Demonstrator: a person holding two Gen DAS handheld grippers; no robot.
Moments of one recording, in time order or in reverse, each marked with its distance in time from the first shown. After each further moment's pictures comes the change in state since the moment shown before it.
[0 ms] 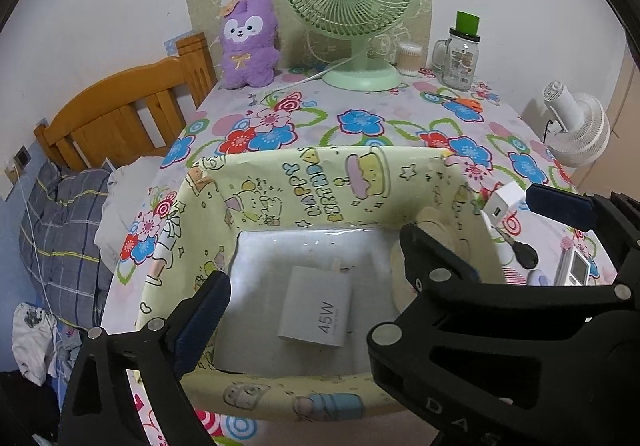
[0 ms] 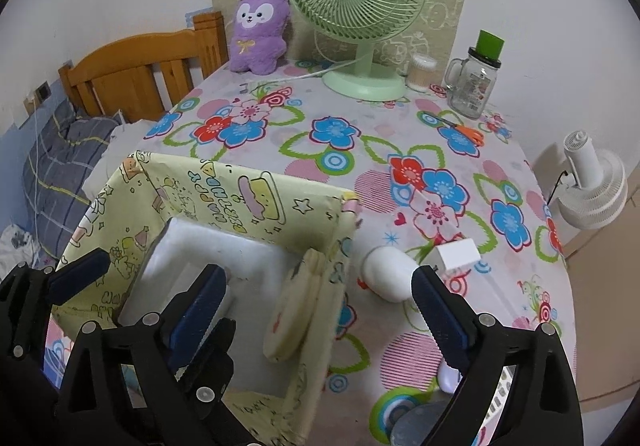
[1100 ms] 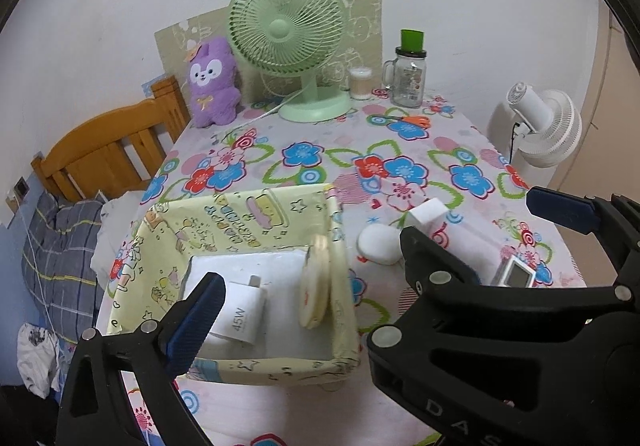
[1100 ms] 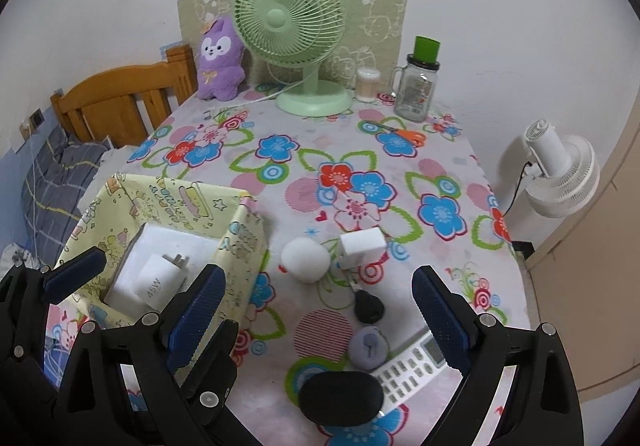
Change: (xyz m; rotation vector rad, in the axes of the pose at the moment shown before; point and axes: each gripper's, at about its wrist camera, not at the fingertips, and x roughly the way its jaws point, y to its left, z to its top) left arm -0.046 -0.082 0.008 0.063 -0.075 -0.014; right arm -0.058 -0.079 -0.020 0.064 -0.062 -0.030
